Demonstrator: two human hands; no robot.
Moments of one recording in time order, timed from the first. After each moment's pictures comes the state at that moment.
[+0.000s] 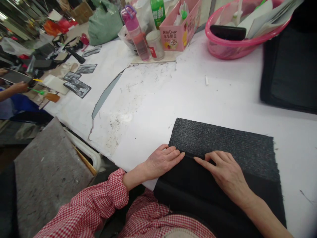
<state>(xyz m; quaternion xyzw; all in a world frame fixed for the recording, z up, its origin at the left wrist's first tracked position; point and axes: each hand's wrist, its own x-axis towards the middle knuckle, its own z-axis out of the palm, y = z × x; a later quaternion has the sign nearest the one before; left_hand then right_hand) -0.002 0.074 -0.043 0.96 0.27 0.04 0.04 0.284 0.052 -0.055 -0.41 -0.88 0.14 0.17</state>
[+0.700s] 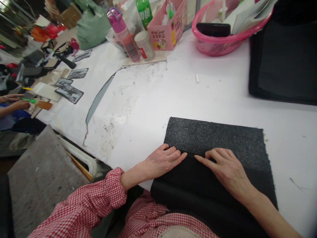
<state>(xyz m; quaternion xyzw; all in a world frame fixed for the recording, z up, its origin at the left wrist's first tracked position) 0.019 0.084 -0.030 0.98 0.21 -0.03 0.03 0.302 0.046 -0.054 -0.42 -0.88 0.14 0.16</state>
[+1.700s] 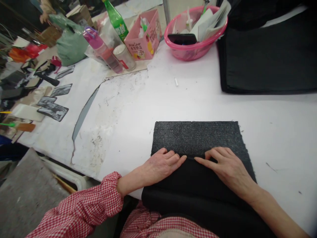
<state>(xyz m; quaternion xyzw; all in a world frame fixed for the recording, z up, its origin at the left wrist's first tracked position) 0.059 0.089 -0.025 0.98 0.15 -0.08 0.06 0.343 0.028 -0.054 -0.46 -0.86 0.16 0.17</state>
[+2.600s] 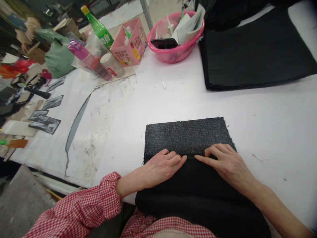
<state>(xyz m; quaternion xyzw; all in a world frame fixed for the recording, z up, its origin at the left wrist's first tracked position) 0.095 0.093 -0.018 0.99 0.10 -0.08 0.06 0.369 0.016 -0.055 -0.49 -0.84 0.14 0.21</state>
